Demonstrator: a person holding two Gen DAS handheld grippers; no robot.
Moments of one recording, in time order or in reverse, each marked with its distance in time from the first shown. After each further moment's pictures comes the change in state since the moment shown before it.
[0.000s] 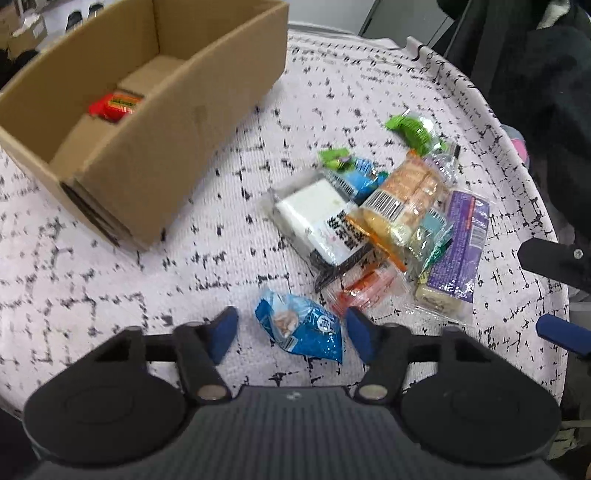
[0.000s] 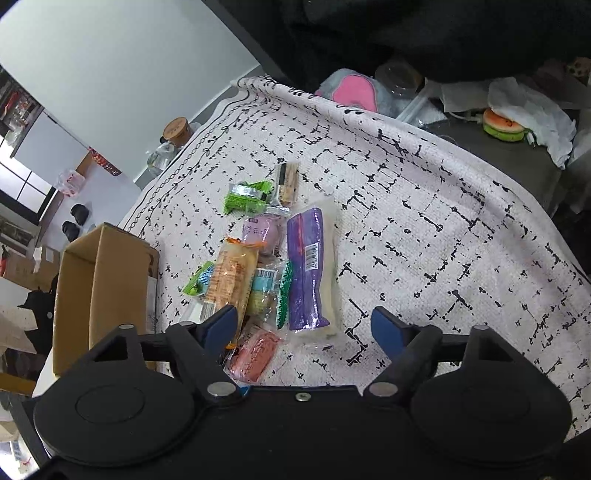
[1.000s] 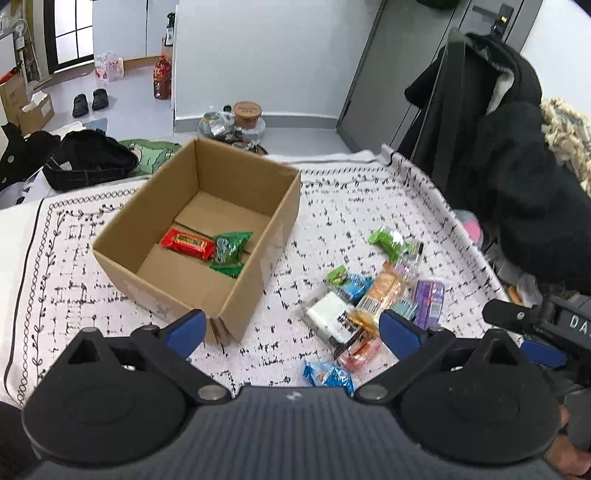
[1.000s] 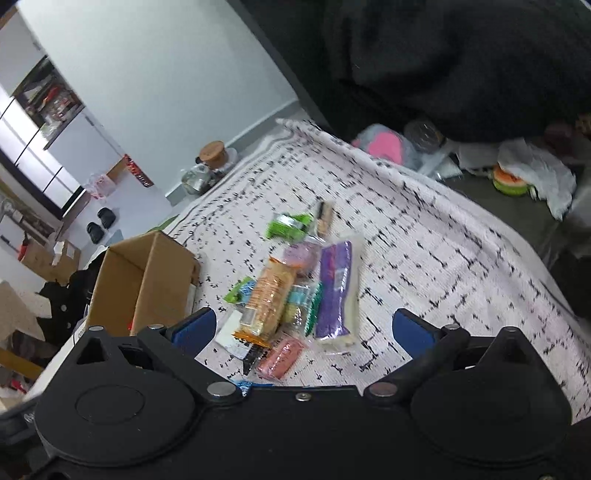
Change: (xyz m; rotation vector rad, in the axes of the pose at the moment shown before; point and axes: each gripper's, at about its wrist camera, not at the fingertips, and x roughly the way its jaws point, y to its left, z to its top) left arm -0.128 0.019 0.019 0.098 -0.267 0.007; right arm -0.054 0.016 -0.010 -0.097 -0.114 0.058
